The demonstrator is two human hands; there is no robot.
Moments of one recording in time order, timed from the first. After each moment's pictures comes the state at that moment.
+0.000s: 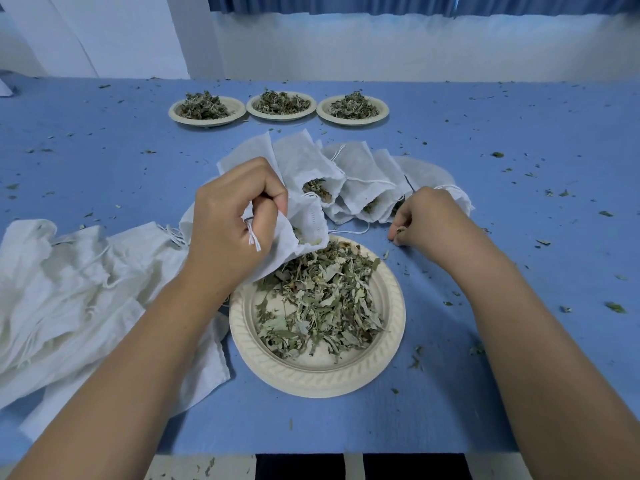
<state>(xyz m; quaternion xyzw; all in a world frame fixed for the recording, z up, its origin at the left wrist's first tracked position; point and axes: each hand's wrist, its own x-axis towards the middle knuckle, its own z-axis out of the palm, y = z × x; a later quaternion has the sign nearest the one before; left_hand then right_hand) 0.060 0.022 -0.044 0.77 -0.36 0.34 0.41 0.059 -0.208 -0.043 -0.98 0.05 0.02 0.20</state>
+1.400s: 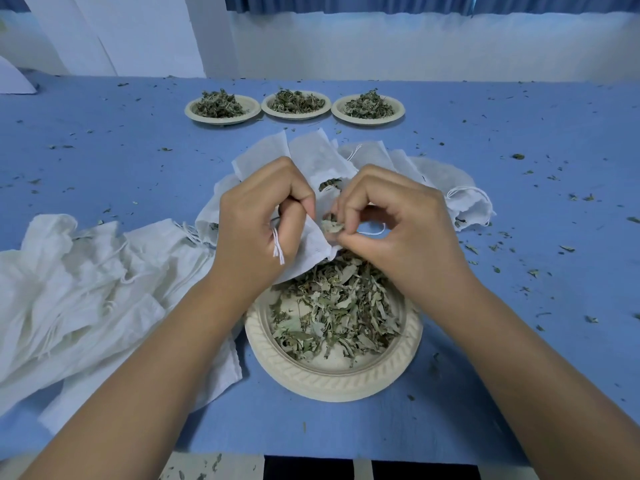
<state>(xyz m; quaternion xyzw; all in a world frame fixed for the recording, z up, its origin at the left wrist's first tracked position) 0.057 0.014 -0.048 0.74 -0.37 0.38 0.42 0.018 -0.145 -0.034 -0.80 -0.28 -0.25 0.48</state>
